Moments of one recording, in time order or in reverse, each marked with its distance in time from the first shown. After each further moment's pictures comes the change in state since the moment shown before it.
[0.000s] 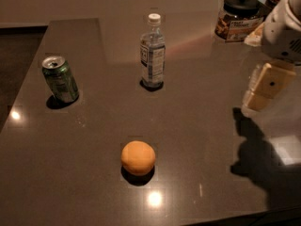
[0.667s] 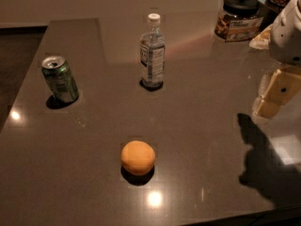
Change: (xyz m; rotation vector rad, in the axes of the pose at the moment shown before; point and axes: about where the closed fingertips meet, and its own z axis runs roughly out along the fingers) arm 0.009 0.014 -0.008 -0.007 0.026 -0.028
